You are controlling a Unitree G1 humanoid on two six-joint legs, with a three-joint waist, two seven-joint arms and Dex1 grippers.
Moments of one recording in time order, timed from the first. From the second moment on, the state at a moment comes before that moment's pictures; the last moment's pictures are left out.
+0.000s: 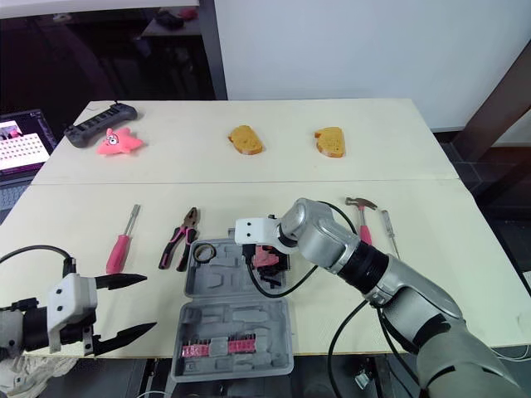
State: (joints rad) left arm 0.51 0.82 0.41 -0.51 -0.40 0.14 -1.11; right arm -0.87 -0.52 0.80 -0.02 -0.16 0.80 1.09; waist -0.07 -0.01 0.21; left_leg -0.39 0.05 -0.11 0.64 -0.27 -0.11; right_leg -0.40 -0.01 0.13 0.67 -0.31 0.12
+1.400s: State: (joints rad) left arm 0.35 0.82 0.39 -0.48 -0.53 0.17 -1.14; right arm -0.52 -0.52 0.43 0.14 0.03 0.26 1.05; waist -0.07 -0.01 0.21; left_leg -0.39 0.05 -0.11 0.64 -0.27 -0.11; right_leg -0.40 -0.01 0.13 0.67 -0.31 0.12
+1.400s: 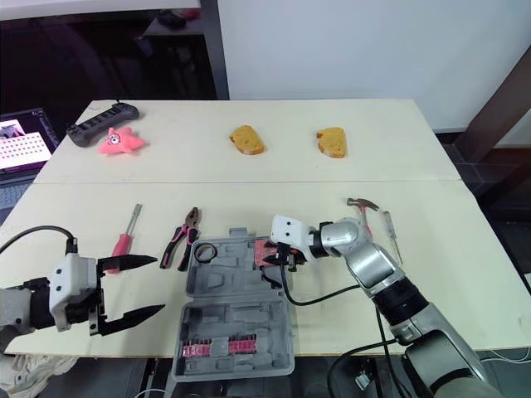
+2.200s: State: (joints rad) left arm 0.21 0.83 0.41 -0.31 -0.58 0.34 -1.07; right arm -0.42 -0.60 0.14 0.05 0.18 0.24 1.02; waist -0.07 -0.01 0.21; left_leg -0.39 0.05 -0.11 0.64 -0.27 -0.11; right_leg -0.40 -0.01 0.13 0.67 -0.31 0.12
